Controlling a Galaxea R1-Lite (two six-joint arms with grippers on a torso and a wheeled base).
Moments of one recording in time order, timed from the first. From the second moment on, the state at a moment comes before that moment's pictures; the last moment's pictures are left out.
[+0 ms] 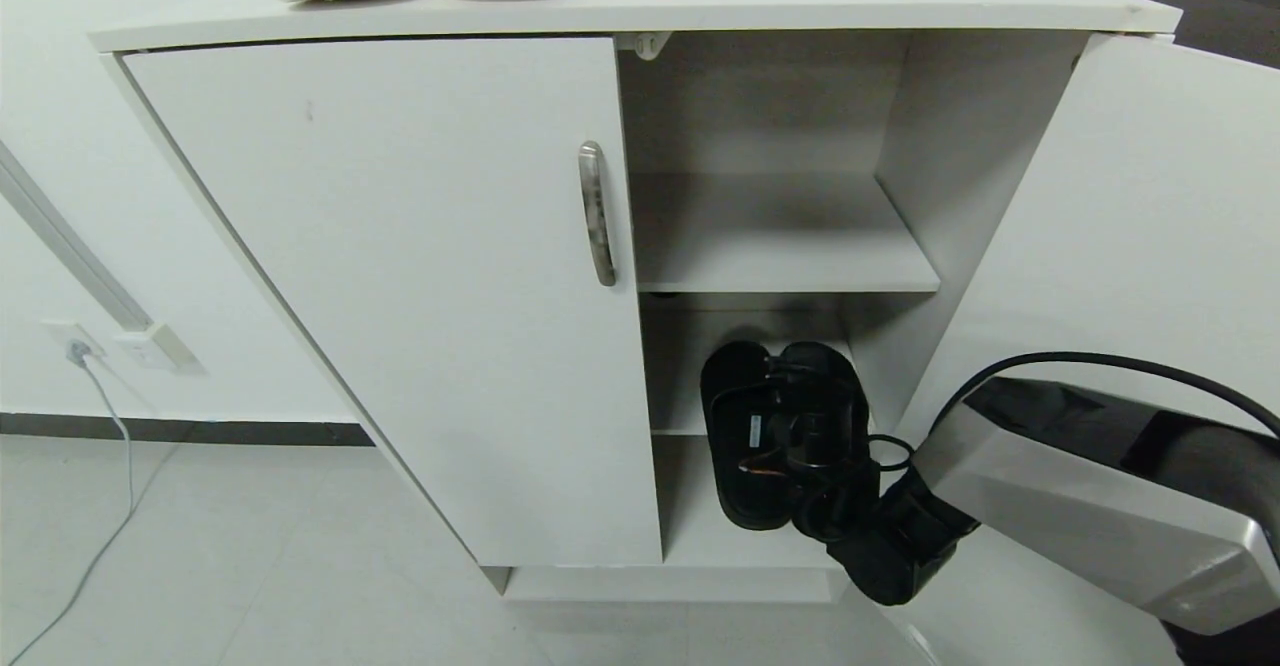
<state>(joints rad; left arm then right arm) 0.00 0.00 0.00 0.00 0.00 -0.01 0.66 2.41 -1.16 -1.14 -0.66 0.11</state>
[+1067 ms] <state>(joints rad) 0.00 0.00 0.00 0.00 0.00 -0.01 0.59 2.57 -1.73 -0.79 -0.63 0.10</state>
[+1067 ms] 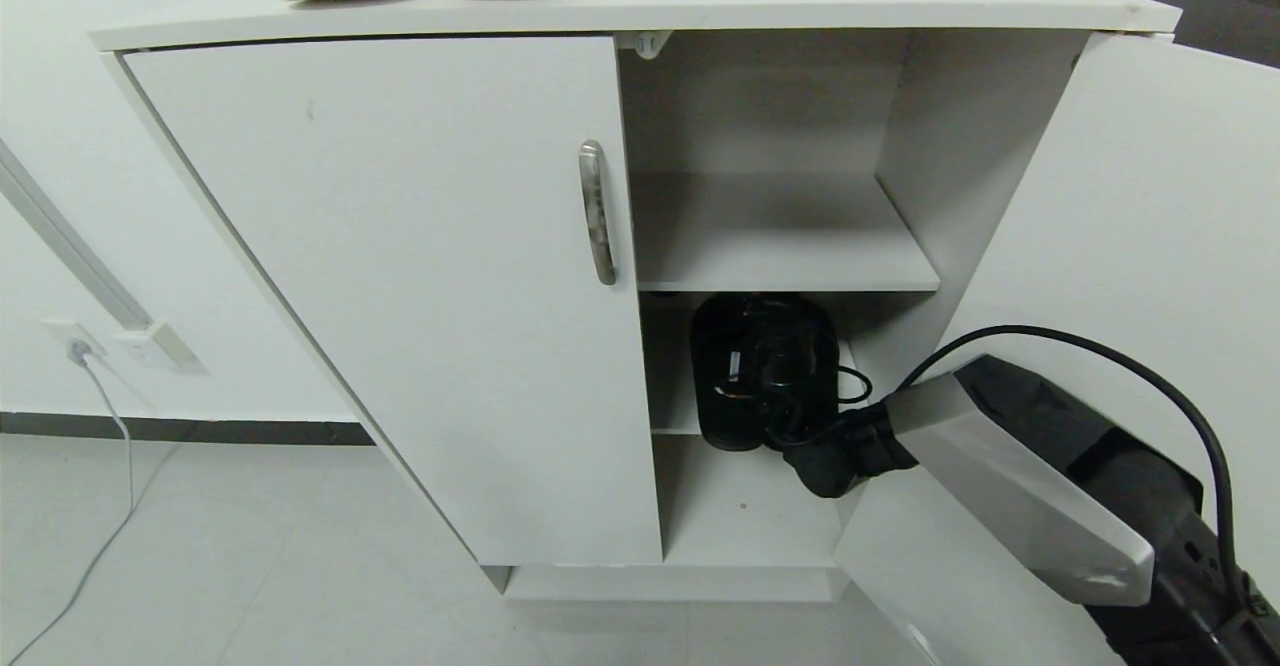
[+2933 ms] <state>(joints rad) 0.00 0.00 0.00 0.00 0.00 -0.01 0.57 2.66 -1.82 -0.75 -0.63 0.10</state>
